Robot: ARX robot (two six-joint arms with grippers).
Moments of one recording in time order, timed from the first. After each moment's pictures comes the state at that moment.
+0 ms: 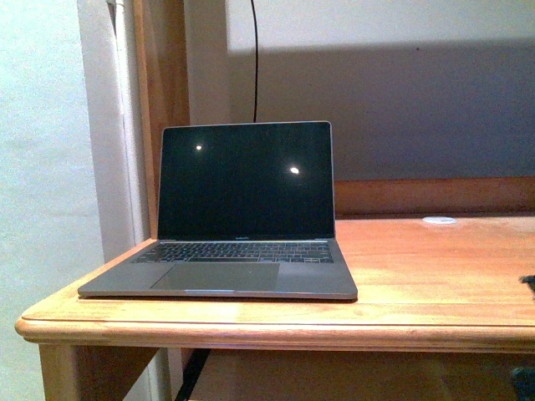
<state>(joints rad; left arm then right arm) -0.01 0.01 0.01 0.00 0.00 -0.01 0.41 1.40 0.70 0.01 0.47 0.23</state>
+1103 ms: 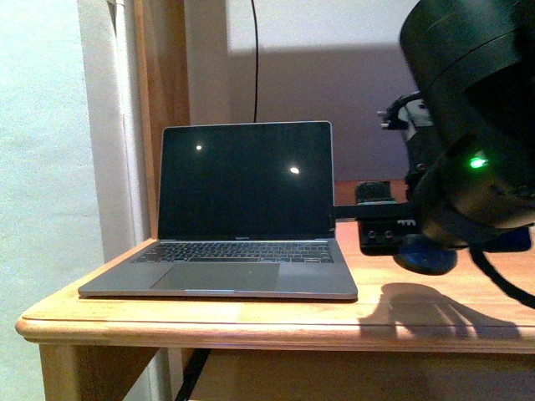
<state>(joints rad) -0.01 0.01 0.01 0.00 0.00 -0.01 0.56 1.59 1.18 0.02 0.54 0.20</state>
